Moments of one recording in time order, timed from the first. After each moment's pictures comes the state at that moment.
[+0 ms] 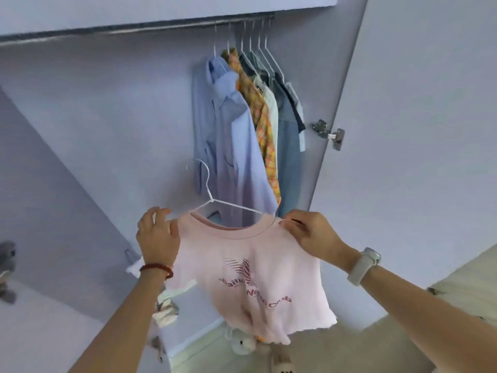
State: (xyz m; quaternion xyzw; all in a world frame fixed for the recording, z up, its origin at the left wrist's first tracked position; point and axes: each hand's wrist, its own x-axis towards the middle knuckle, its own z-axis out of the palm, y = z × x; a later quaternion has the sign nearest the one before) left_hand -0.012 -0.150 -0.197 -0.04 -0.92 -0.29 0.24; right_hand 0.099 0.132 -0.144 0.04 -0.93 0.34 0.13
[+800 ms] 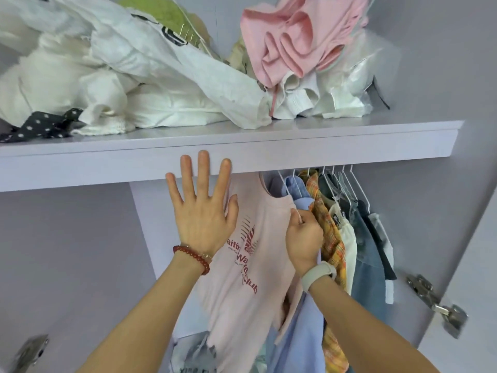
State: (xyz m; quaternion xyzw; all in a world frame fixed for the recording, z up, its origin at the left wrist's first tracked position) left_hand -0.158 -0.096 0.026 -0.03 -0.79 0.05 0.61; right_hand -0.194 0.069 -0.029 -0.06 -0.77 0.52 0.37
